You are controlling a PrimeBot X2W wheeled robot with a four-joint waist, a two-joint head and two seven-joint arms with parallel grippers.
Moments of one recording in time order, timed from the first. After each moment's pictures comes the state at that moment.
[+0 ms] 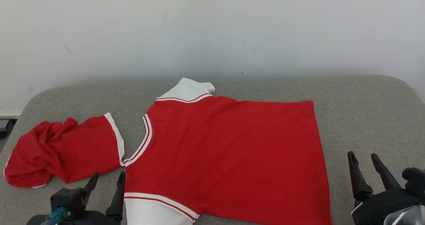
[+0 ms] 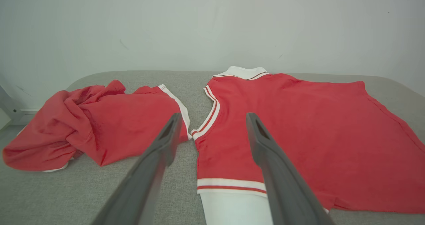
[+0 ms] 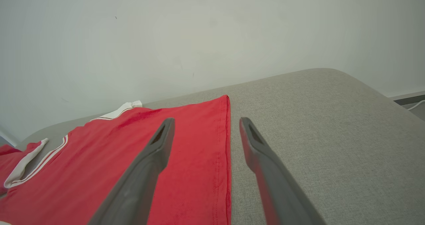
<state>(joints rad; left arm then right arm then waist) -0.04 0.29 -0.32 0.10 -0.34 0.10 -0.01 0.05 -0.27 0.05 0.03 0.59 -0.10 -0.02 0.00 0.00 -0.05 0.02</state>
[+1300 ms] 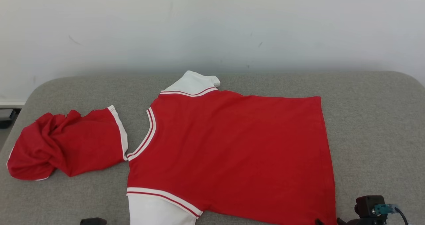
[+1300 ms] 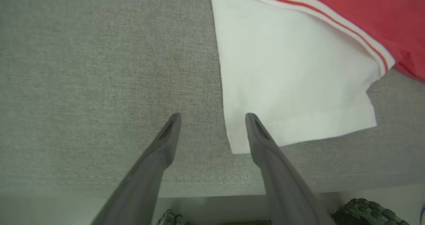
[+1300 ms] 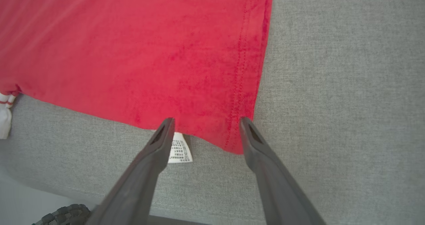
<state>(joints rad) 0.06 0.23 -0.33 0.22 -0.39 0.12 0.43 0.14 -0.31 0.21 0.07 0.59 -0.12 0.42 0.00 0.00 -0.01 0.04</state>
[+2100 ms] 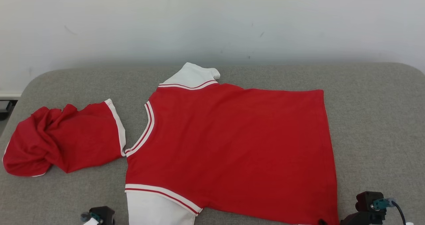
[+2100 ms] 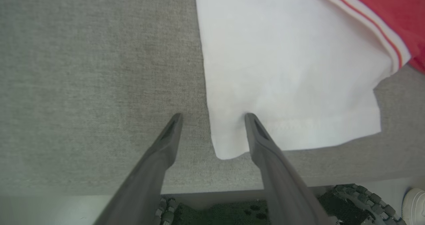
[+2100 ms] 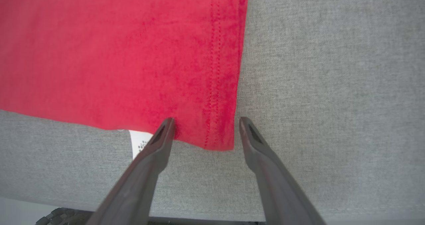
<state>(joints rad) -0.01 0.20 -0.33 0.25 -0.39 0.12 0.56 0.11 -0.22 0.11 0.13 0.50 -0.12 0.53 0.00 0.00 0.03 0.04</state>
